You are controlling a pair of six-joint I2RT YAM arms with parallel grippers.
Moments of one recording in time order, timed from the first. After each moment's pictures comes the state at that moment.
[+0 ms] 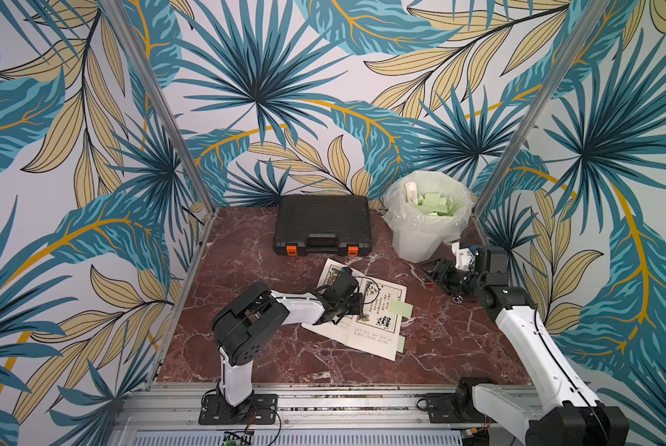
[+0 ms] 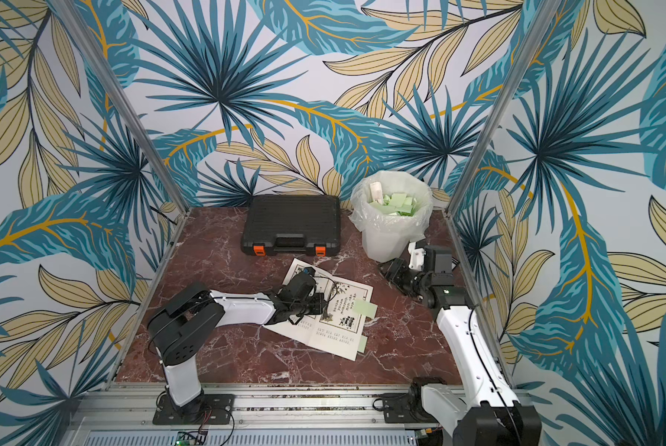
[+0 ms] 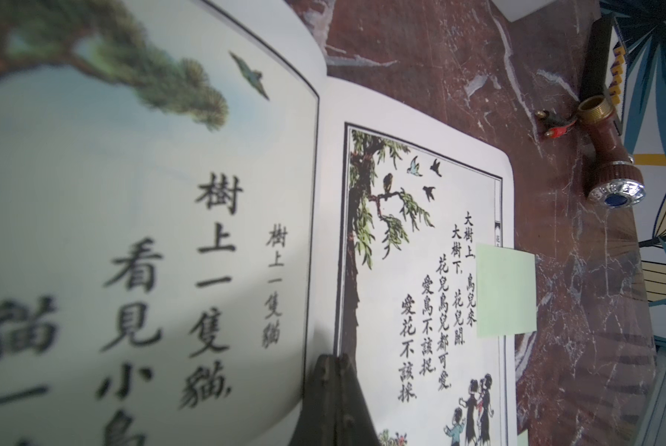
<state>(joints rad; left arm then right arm) -0.79 1.88 0.93 0.11 0.08 -0.76 -0.03 1.06 0.80 -0.47 -0.55 0.72</state>
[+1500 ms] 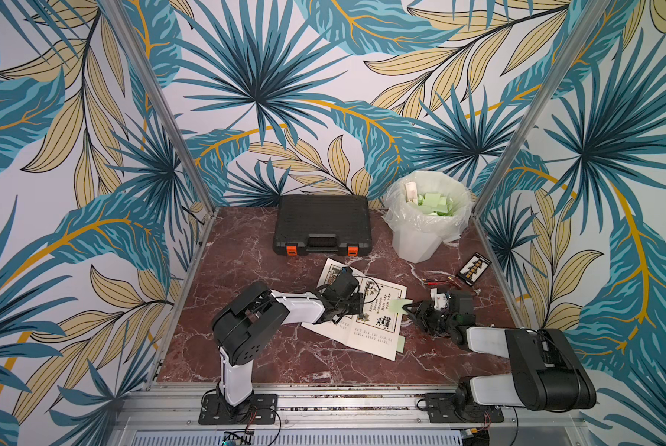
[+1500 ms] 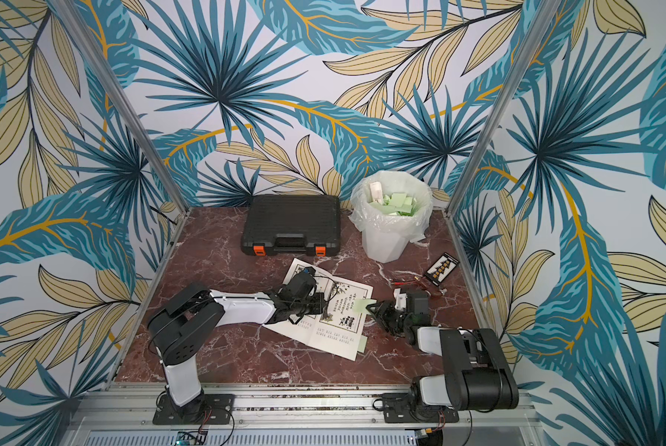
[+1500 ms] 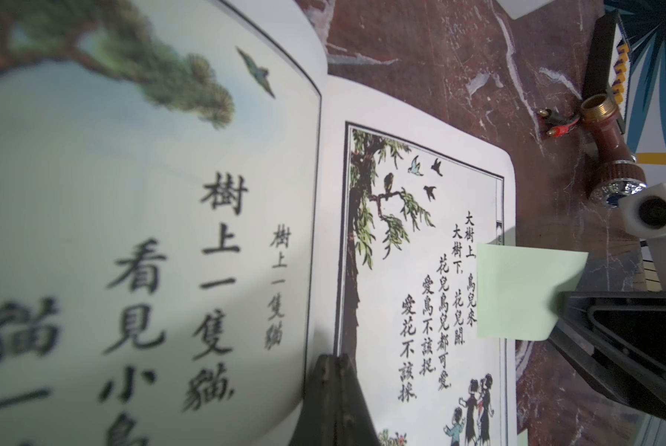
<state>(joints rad) -0.79 1.88 0.94 0.09 0.09 -0.76 -0.02 1.41 0.25 0.37 -0.64 0.95</state>
